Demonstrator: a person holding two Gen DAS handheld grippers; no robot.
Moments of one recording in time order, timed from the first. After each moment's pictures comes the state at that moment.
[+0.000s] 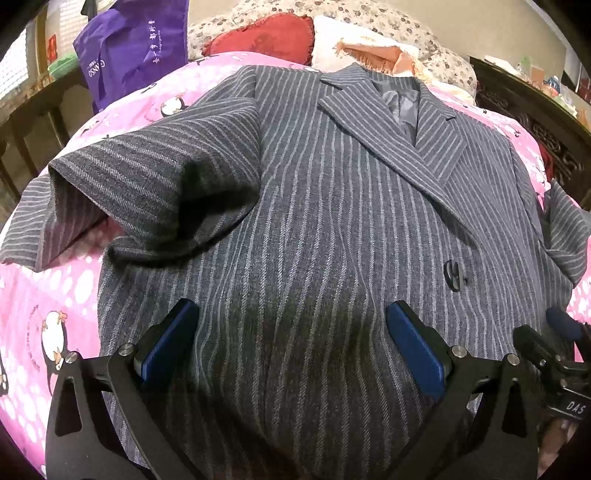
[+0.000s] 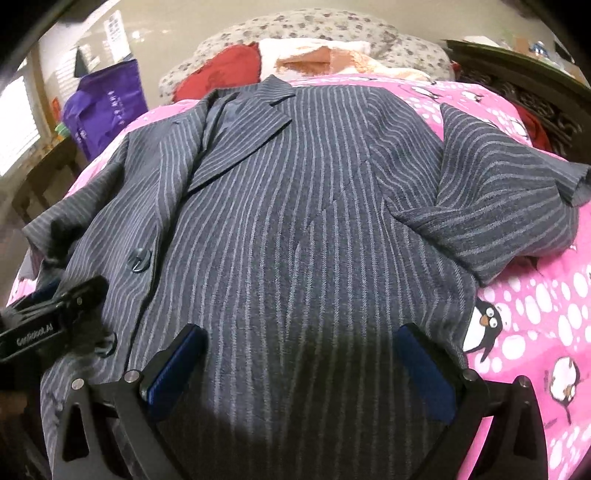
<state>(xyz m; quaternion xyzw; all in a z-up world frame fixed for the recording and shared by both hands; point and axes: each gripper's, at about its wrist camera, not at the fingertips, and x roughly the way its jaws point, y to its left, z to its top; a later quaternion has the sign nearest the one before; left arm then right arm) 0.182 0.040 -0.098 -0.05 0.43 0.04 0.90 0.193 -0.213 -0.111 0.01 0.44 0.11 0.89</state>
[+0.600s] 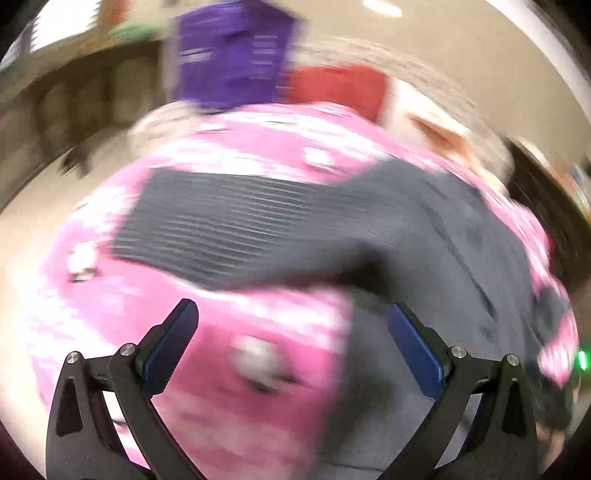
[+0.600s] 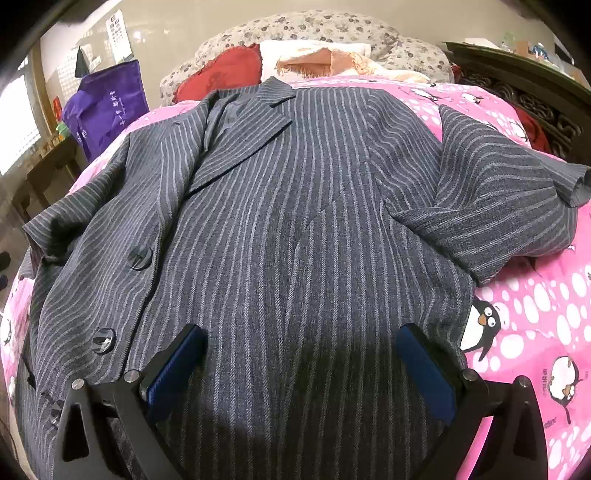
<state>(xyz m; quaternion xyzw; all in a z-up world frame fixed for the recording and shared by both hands) 0.119 0.223 -0.038 -0.18 0.37 0.12 0.91 0.190 -0.211 -0.110 0.01 0.43 0.10 0.90</state>
